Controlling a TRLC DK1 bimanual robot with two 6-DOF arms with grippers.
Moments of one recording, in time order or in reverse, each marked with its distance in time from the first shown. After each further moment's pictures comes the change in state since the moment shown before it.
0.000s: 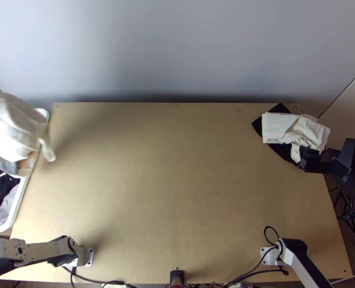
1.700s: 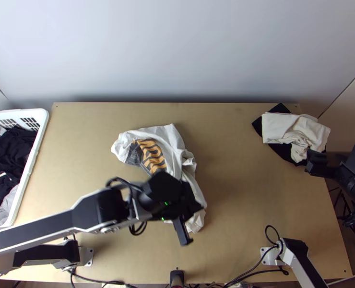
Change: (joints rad) left arm -1.707 0.021 -0.683 -0.447 -0.096 0.092; right arm -0.072 -0.037 -0.002 -0.029 -0.001 0.000
